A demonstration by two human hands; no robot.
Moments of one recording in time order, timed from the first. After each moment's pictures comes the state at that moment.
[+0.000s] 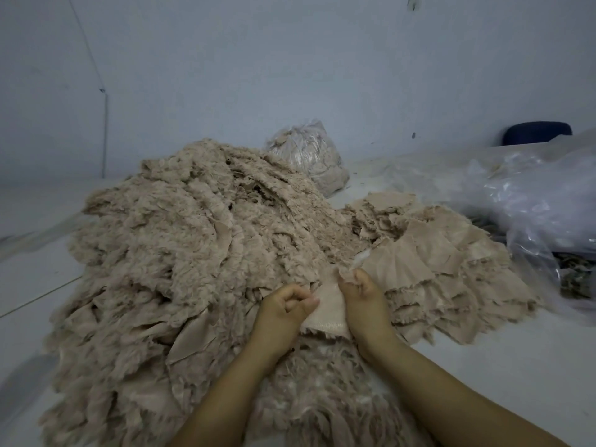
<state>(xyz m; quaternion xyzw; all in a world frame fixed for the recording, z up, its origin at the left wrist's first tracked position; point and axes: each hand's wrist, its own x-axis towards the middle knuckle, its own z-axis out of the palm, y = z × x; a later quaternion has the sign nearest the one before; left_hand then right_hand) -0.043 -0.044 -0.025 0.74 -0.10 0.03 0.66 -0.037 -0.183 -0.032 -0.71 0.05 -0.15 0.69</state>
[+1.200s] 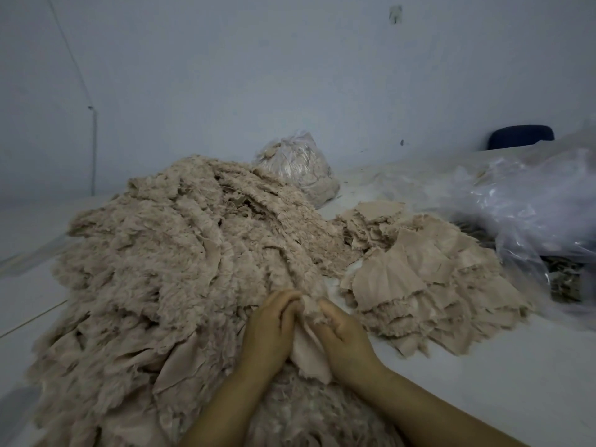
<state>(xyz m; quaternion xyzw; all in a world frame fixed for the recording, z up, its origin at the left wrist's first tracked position) -0.025 -0.040 -0.034 0.87 -0.18 0.24 0.40 -0.067 -0.172 -0.030 -0.81 -0.14 -0.13 0.56</state>
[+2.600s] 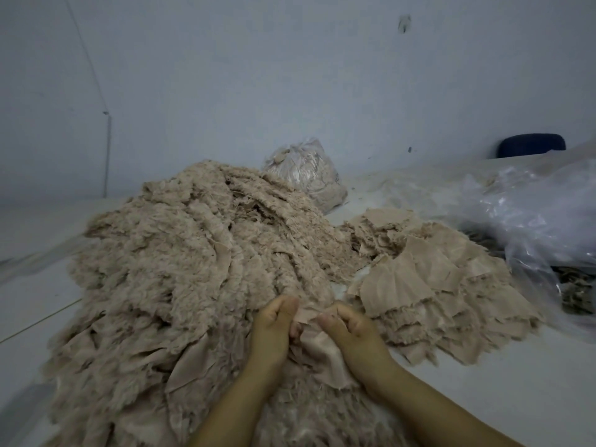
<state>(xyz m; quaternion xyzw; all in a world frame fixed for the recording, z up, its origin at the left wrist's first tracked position) -0.036 -0.047 -0.022 0.68 -0.05 0.08 0.73 -0.058 -0.181 -0.030 -0.72 -0.13 -0.10 0.67</state>
